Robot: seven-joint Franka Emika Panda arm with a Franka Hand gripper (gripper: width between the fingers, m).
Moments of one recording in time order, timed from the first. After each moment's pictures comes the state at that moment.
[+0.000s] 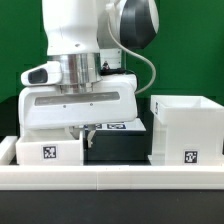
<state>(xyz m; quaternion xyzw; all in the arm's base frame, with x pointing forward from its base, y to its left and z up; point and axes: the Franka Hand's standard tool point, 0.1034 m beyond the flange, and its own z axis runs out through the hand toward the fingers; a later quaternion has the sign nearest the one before) 0.560 -0.080 0.034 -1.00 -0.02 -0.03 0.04</state>
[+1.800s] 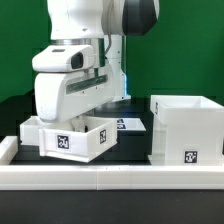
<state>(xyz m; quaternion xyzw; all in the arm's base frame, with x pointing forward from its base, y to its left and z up) 0.556 -0.077 0.049 -0.82 -0.57 -0.02 0.01</state>
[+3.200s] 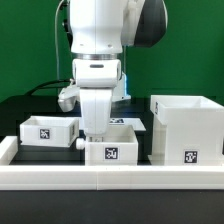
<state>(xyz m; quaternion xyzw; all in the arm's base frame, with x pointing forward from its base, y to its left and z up) 0.535 -0.054 0.027 -0.72 -0.69 0.01 0.02</state>
